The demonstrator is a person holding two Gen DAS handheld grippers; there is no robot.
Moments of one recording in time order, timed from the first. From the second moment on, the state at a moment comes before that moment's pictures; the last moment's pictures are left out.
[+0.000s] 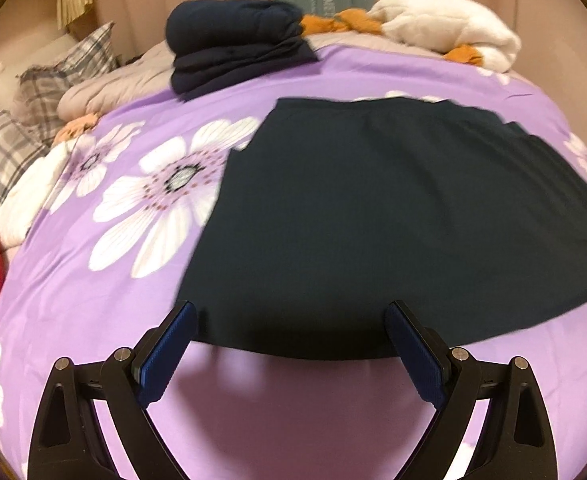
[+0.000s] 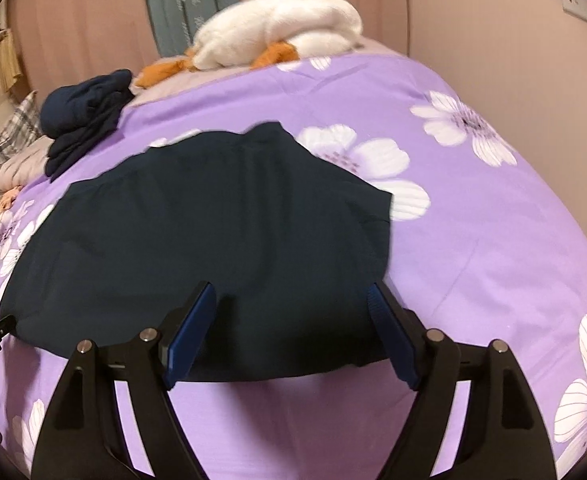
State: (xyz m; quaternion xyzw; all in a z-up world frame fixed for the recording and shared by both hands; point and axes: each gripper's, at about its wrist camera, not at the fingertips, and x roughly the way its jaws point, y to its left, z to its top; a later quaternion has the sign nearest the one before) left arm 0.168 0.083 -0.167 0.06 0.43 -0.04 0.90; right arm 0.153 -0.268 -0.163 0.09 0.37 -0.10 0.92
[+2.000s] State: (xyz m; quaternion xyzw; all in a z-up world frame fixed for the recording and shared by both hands) left arm 0.094 0.039 -0.049 0.02 0.41 -0.13 0.90; right arm 0.095 -0.173 -0.071 0.06 0.38 -0.03 0.92
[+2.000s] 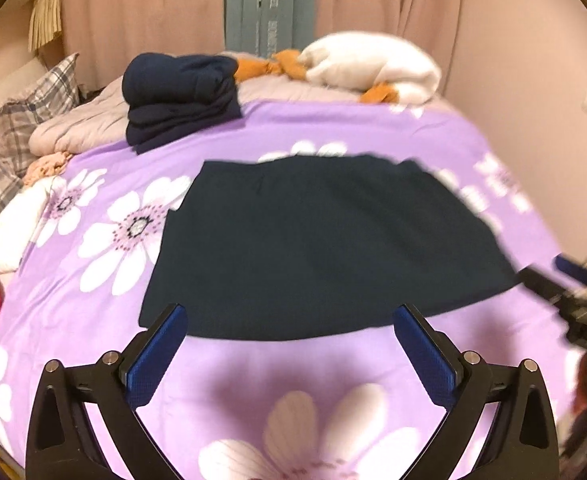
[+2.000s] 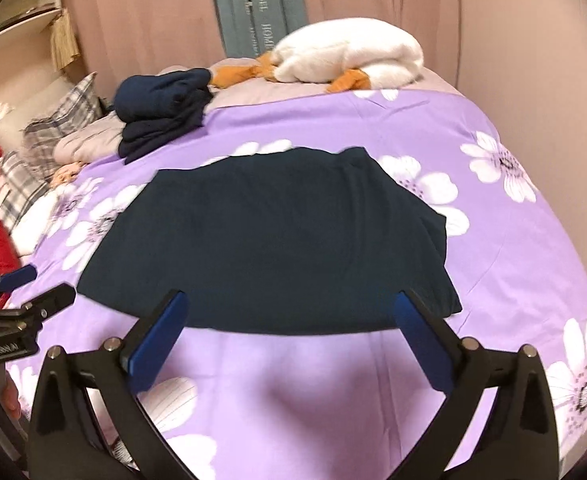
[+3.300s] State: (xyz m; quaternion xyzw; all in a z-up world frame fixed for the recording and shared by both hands) left arm 0.034 0.044 0.070 0.06 0.36 -0.06 0.93; right arm 0.026 -0.139 0.076 0.03 0.35 -0.02 0.94
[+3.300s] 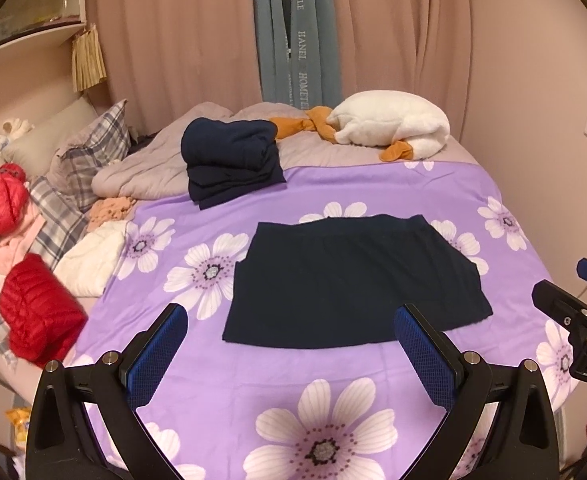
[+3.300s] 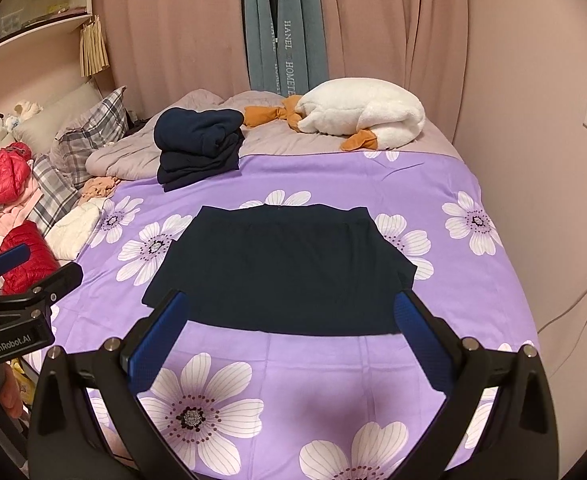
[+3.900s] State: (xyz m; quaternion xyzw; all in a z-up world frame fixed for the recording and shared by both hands) left arm 0.036 0.040 0.072 0.06 0.36 -0.06 0.93; right arm 0.022 -0.138 0.075 0.02 0.35 -0.01 0.94
